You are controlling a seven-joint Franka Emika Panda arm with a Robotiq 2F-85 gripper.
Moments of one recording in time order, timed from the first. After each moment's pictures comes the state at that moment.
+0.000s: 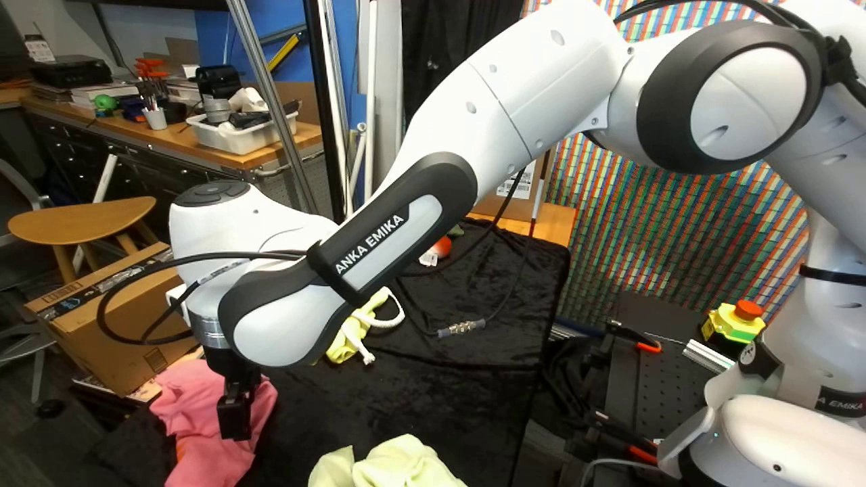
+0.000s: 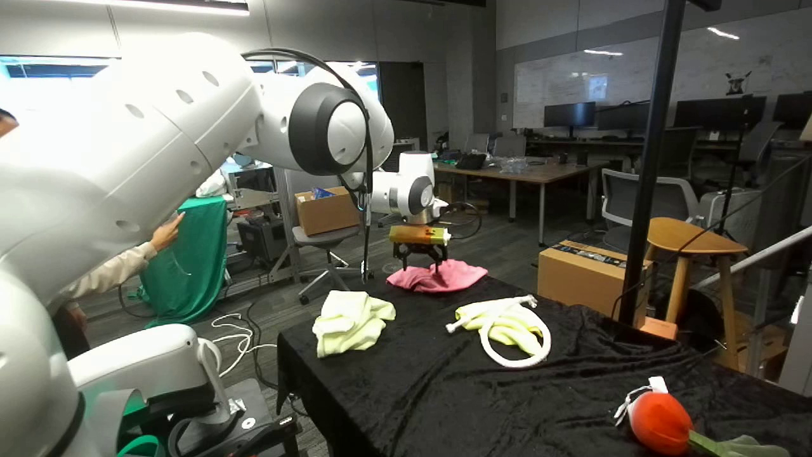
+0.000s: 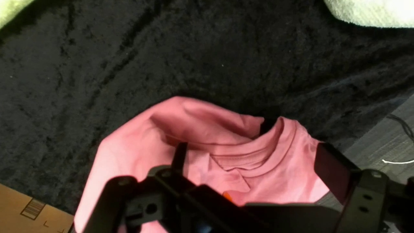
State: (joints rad) arm 0.36 0.97 0.23 -1.29 -0.18 2.38 -0.18
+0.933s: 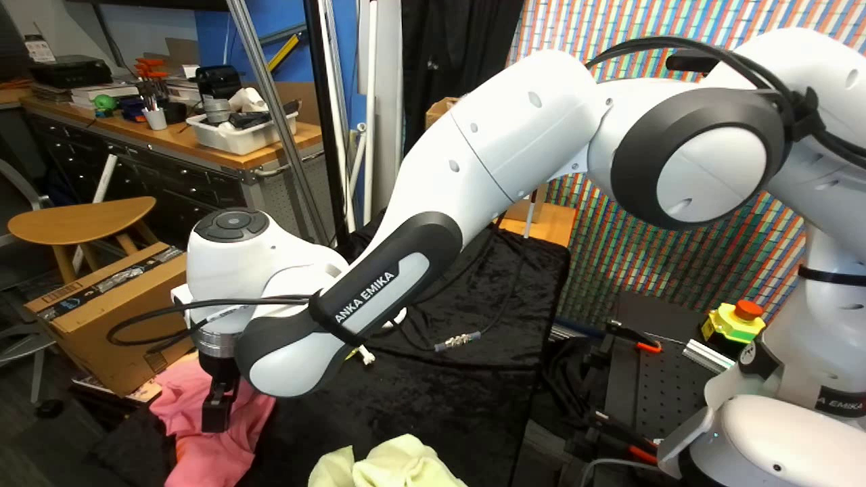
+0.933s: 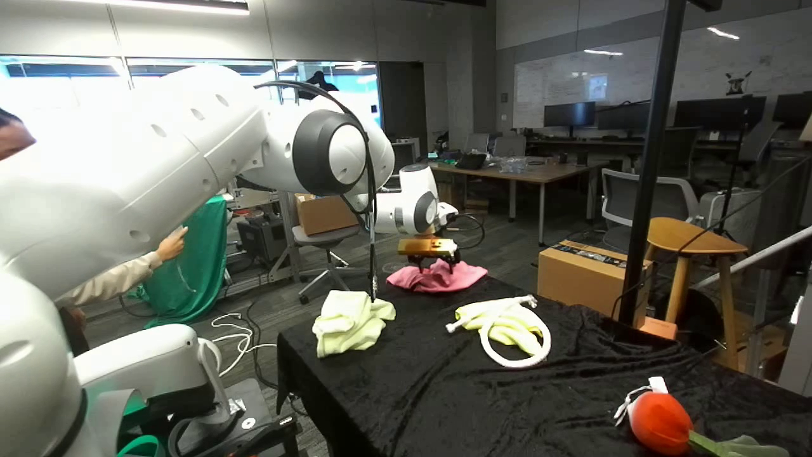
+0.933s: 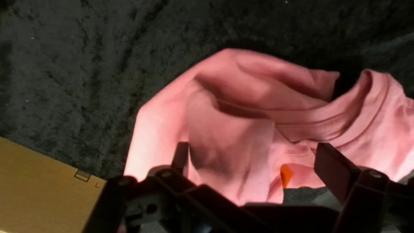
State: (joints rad) arm 0.44 1.08 0.10 -1.20 -0.19 2.59 -0.08
